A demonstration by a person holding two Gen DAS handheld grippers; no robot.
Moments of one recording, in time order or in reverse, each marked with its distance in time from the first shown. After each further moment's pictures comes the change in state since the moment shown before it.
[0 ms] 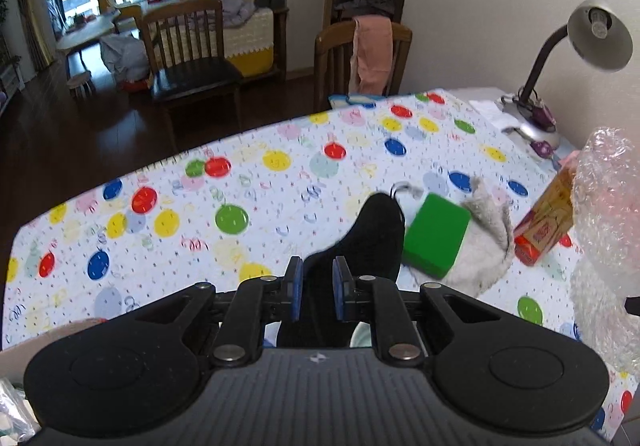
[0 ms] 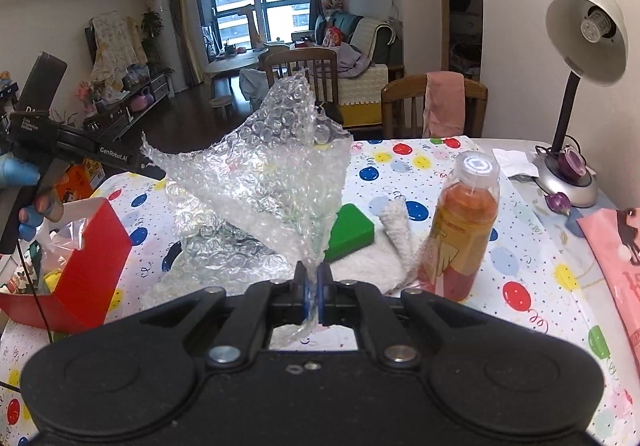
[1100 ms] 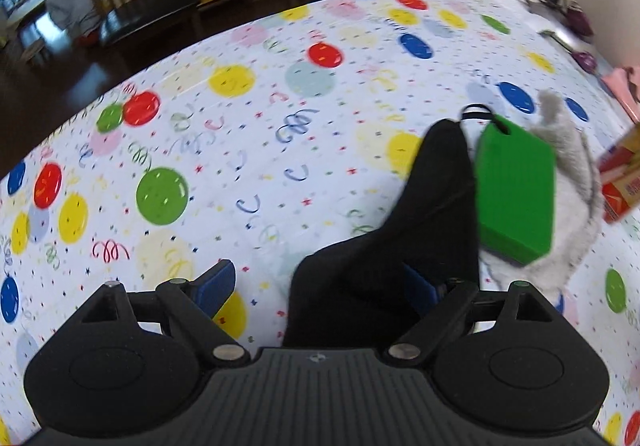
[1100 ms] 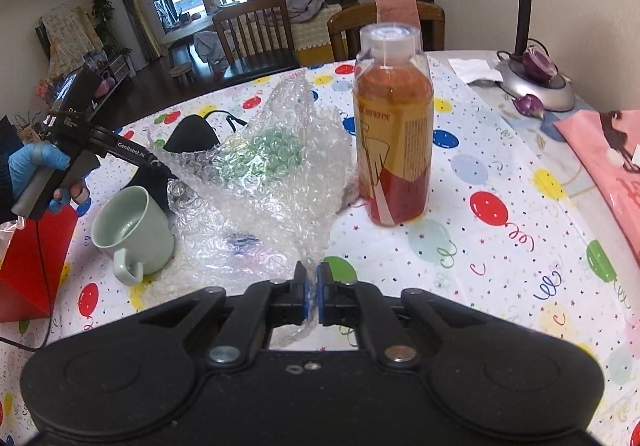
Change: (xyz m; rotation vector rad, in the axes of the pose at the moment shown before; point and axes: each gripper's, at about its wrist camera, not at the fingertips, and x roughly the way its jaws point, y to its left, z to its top) left arm 0.179 0.003 0.007 0.095 0.250 -0.032; right arm 0.041 -0.068 -0.048 0.146 0.151 -0.052
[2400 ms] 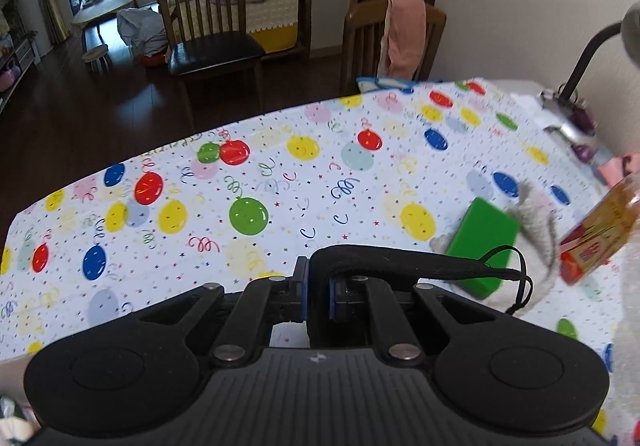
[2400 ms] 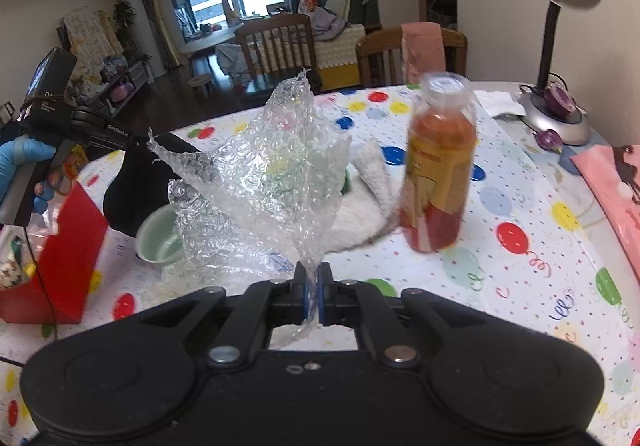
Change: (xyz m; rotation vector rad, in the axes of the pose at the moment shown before) left arm -0.133 0.012 -0.023 -0.163 -0.196 0.073; right arm -0.027 0.041 0.013 -0.049 -0.057 0.044
